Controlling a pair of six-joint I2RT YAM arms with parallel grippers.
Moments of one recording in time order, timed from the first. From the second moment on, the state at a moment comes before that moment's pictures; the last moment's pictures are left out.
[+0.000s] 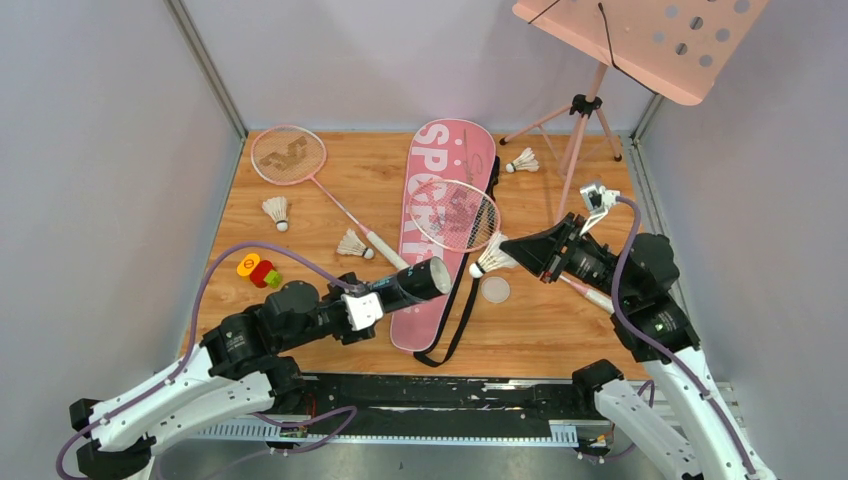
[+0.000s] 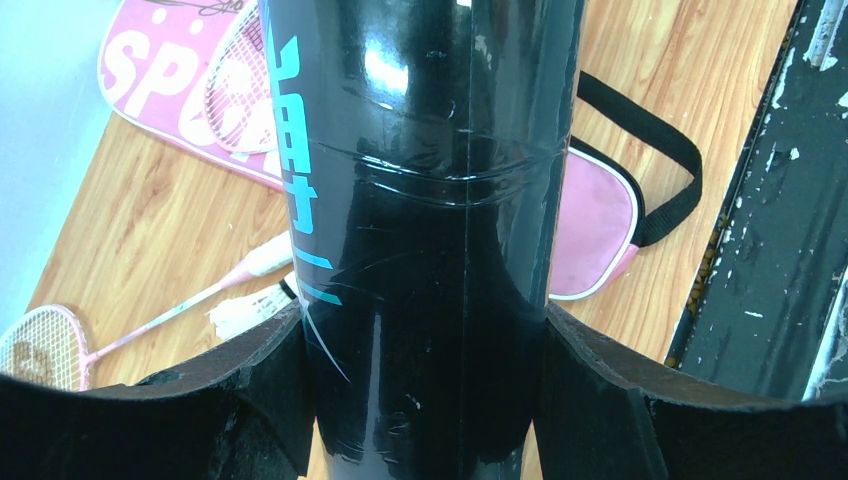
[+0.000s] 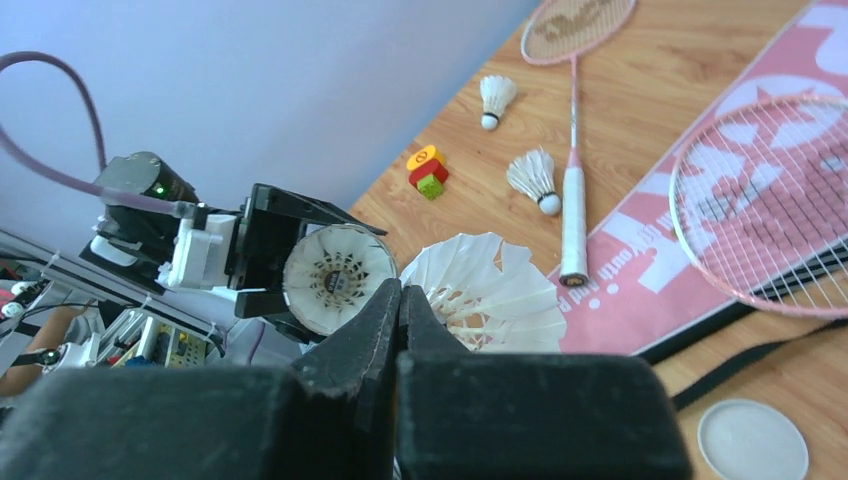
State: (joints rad) left arm -1.02 0.49 0.65 -0.59 -0.03 0.43; right arm 0.39 0.64 0.85 -0.23 -0.57 0.61
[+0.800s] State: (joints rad) left arm -1.02 0.53 0.65 -0.58 -0.06 0.39; right arm 0.72 0.84 0.73 0.25 -0.46 0.71
